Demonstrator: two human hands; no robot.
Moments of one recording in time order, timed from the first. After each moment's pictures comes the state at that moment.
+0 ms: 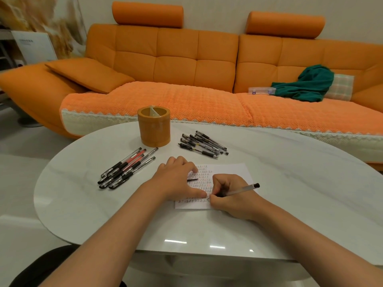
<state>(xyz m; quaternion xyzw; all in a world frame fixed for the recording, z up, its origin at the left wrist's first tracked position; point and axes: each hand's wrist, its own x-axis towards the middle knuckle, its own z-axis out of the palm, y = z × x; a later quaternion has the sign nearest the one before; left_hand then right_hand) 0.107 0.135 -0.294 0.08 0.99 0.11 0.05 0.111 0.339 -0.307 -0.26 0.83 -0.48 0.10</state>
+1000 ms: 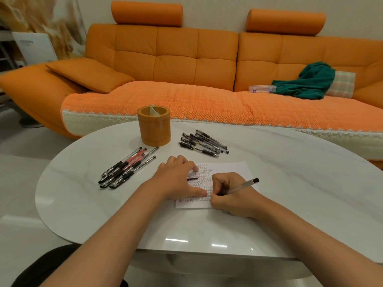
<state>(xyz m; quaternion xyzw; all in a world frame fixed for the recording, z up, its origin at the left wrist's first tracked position) 0.107 0.135 -0.296 0.07 0.99 0.12 0.05 0.110 0.339 -0.307 -0.26 0.82 -0.50 0.14</state>
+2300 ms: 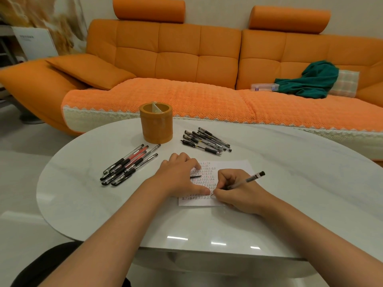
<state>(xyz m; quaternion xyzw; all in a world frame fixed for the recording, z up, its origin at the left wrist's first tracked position) 0.105 0.134 -0.296 0.08 0.99 0.12 0.05 0.110 0.338 -0.300 -0.24 0.80 -0.52 0.14</state>
